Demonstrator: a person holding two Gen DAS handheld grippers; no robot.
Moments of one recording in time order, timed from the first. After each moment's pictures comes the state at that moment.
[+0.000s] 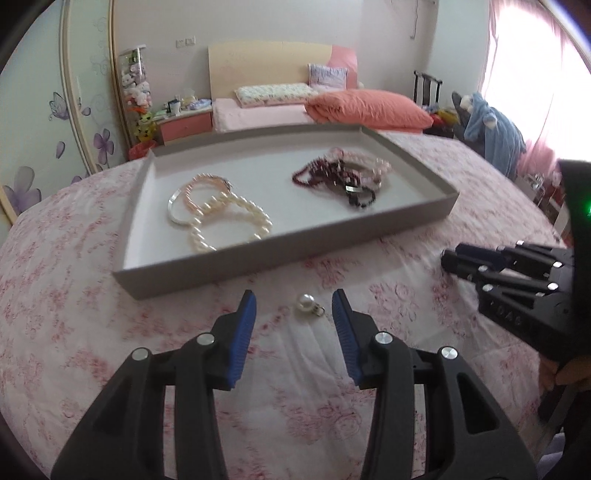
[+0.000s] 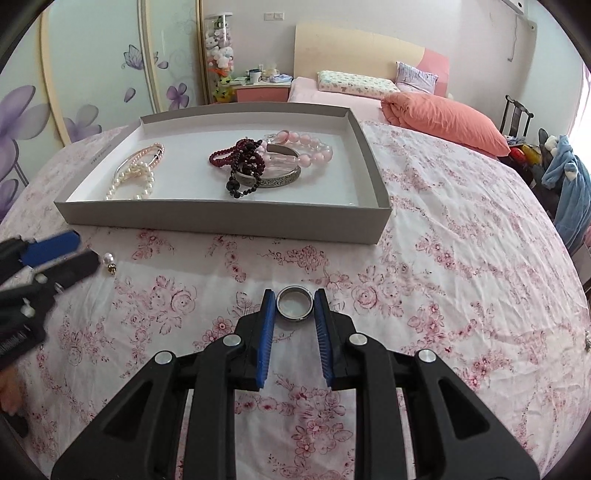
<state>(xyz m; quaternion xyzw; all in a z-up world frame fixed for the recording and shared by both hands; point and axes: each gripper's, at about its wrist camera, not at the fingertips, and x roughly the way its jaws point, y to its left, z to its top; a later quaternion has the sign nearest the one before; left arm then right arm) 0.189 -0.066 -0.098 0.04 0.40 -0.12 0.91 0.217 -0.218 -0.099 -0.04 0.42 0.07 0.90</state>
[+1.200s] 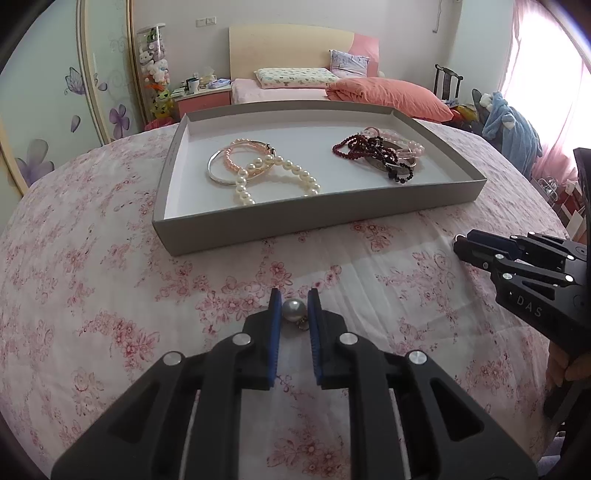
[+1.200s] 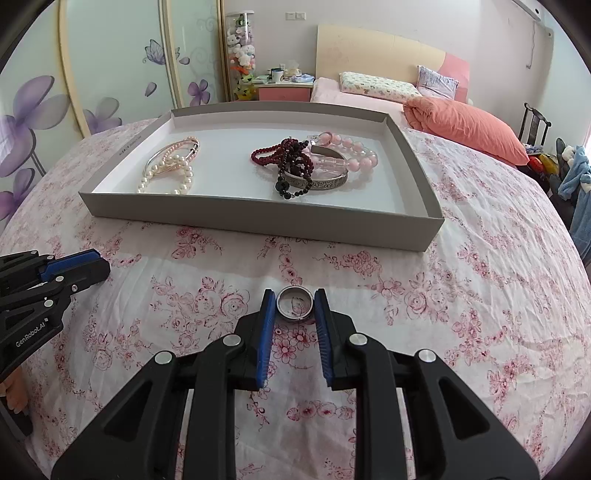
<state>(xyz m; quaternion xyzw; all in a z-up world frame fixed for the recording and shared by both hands) 0.179 -0.029 -0.106 0.02 0.43 -0.09 0.90 0.211 -0.191 -0.098 -0.05 0.42 0.11 0.90</state>
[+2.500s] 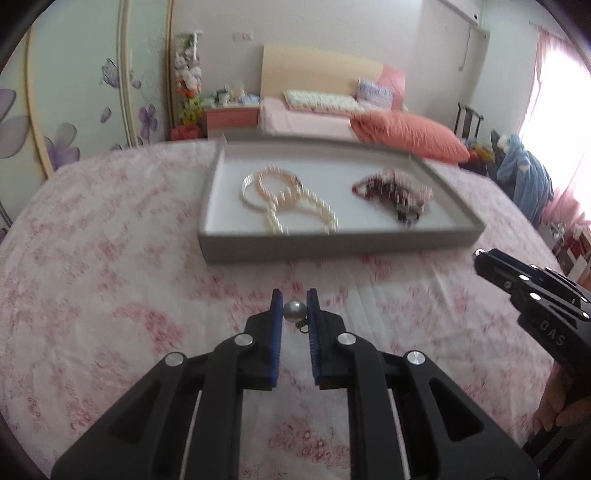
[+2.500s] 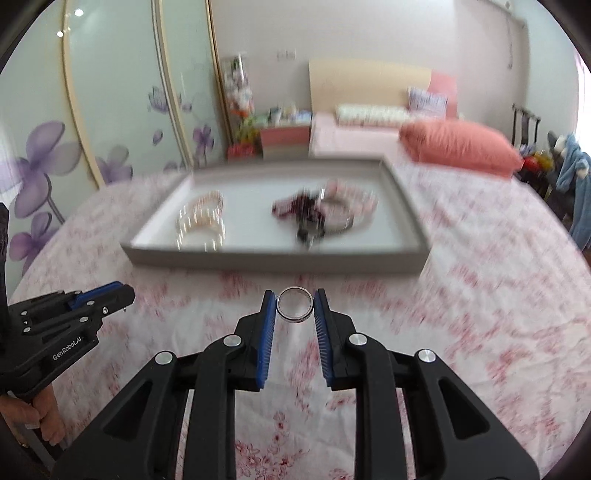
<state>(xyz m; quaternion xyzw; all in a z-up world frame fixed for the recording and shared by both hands) 0.158 -0.013 -0.076 -0.04 0.38 -0.05 0.92 0.176 -0.189 -0.053 0.01 0.33 0.11 0.94</state>
